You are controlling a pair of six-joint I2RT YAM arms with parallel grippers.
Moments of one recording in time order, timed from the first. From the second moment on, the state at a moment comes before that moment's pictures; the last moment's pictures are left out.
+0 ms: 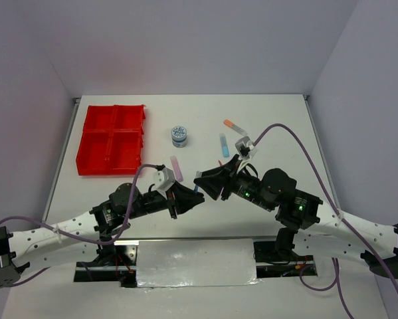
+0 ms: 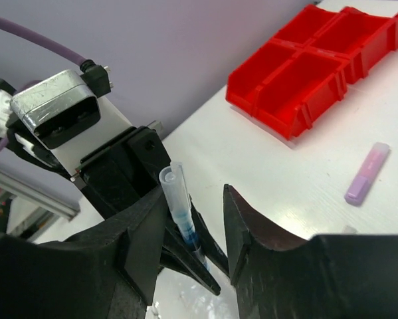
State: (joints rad) left arm -1.07 0.80 0.52 0.37 0.19 -0.30; right arm 1.15 0.76 0.81 0.00 0.14 0.52
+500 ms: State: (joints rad) left arm -1.07 0.87 0.50 0.46 0.18 -0.32; right arm 1.15 0.76 0.84 -0.09 0.17 0.43
